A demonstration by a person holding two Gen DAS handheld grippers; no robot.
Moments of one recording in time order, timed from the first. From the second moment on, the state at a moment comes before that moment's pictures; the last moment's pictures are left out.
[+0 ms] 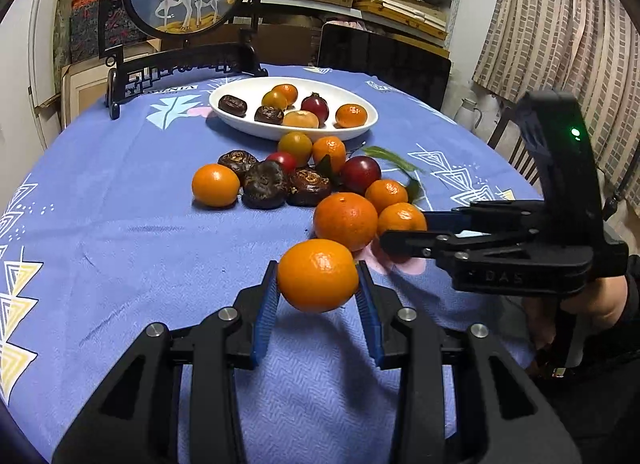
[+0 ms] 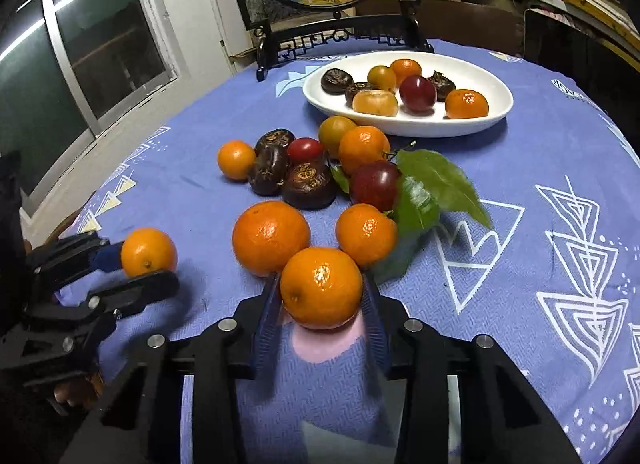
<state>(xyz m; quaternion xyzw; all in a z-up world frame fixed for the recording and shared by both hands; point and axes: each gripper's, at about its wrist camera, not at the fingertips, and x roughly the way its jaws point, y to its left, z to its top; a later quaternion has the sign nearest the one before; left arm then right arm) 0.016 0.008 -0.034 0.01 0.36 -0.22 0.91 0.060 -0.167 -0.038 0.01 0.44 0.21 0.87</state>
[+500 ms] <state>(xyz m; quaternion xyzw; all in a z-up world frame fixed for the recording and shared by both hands) 0.057 0.003 0.004 -0.01 0.35 -0.23 0.91 0.060 -0.259 0.030 0.14 0.37 0.24 0.89</state>
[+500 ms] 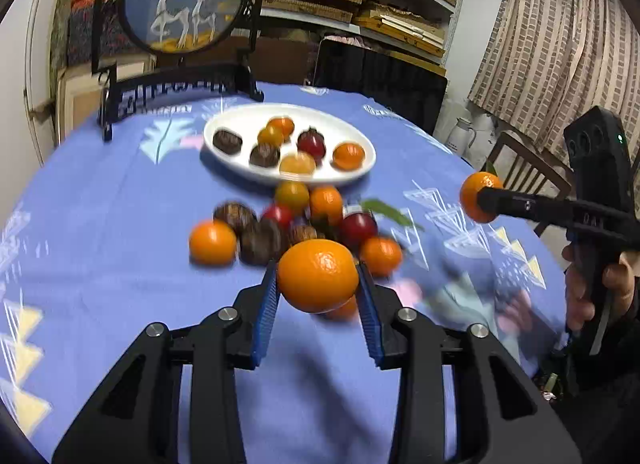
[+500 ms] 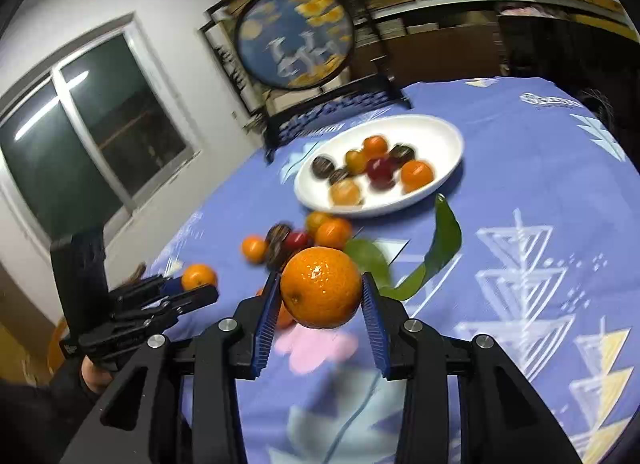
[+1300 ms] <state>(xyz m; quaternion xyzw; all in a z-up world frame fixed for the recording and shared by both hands) 0.279 -0.028 0.008 0.00 0.38 -0.17 0.91 0.272 -0.250 0.012 0.18 0.38 0.21 0.88</state>
